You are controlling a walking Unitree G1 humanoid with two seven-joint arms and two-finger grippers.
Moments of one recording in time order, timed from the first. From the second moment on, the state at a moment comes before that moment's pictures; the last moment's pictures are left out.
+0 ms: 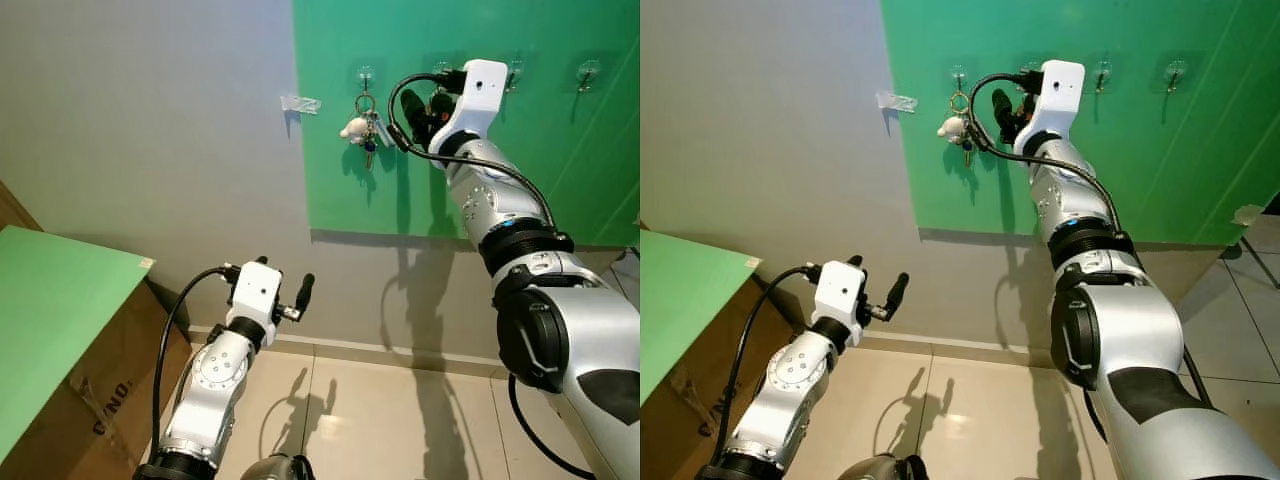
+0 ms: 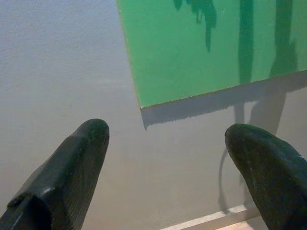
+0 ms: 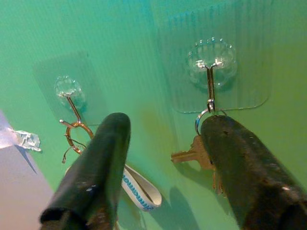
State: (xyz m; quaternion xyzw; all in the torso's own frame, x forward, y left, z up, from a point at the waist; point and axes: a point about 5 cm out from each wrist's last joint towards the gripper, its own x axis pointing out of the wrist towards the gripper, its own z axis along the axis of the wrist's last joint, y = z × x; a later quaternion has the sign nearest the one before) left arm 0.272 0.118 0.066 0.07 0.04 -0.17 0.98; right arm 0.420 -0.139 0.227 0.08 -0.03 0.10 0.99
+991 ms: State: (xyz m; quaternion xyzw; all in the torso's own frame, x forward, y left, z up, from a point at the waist) left arm 0.271 0.116 0.065 0.07 0.05 -0.18 0.98; right arm 0.409 -0.145 0.205 -0.03 -0.04 0.07 1.00
